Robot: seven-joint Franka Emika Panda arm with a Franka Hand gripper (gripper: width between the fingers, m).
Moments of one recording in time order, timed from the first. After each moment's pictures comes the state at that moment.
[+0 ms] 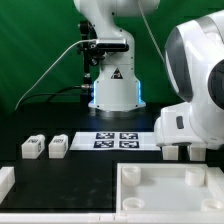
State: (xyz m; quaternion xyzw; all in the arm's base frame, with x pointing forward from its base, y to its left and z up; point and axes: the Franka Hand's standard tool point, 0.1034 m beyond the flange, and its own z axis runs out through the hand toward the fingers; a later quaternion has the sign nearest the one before) arm 0.422 0.166 0.034 -0.88 0.01 0.46 0.07
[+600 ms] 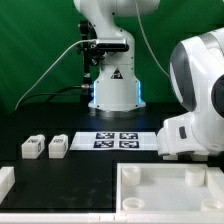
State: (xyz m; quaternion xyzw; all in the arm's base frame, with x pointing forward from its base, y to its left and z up) arm 0.395 0.175 0.009 -0.89 -0.02 0.45 0.07
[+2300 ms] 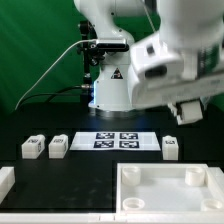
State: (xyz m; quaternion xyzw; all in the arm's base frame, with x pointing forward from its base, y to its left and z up) arm 0.492 0.114 0.139 -0.97 -0.02 0.21 0.08
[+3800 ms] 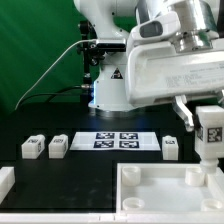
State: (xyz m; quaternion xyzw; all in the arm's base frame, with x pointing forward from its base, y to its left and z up) arm 0.624 0.107 0.136 -0.95 -0.06 -0.31 0.06
